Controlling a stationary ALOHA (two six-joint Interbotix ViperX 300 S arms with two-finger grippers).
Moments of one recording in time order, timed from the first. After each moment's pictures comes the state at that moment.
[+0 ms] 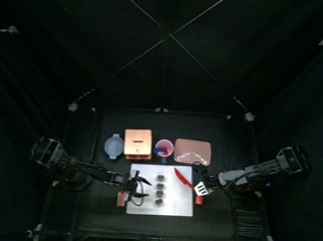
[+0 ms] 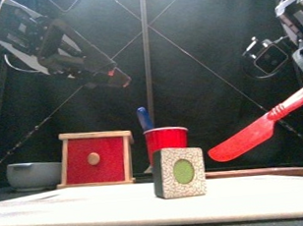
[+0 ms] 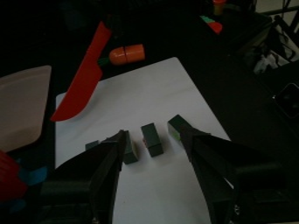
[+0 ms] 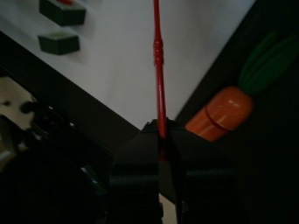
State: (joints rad) left arm -0.25 -0.12 0.91 -0.19 -0.39 0.34; right arm 0.26 -0.47 0.97 0.10 0.50 1.33
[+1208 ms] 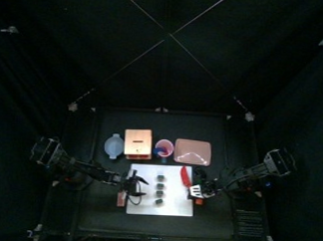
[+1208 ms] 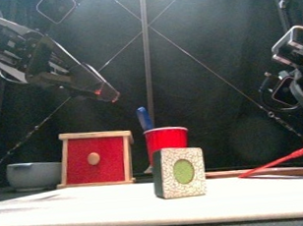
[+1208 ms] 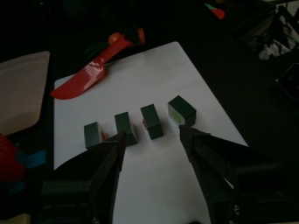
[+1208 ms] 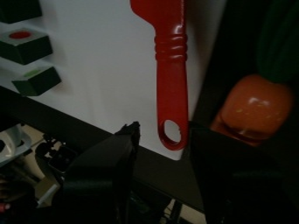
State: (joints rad) left arm -0.25 -0.12 0.97 -0.20 -0.42 0.34; right arm 0.34 -0.26 1.00 0.08 0.27 1.70
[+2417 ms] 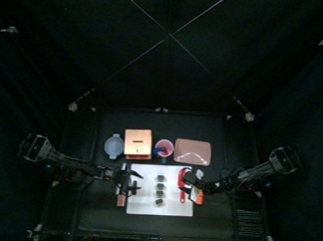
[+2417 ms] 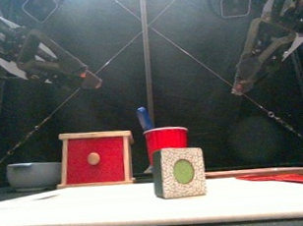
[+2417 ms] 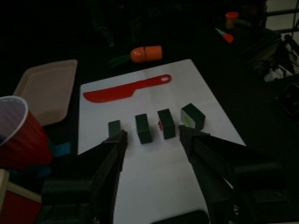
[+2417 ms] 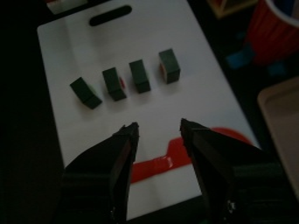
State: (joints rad) left arm -0.22 -0.32 1.09 -0.24 -0.47 0.34; right arm 0.36 -0.35 0.88 -1.03 0.47 1.48
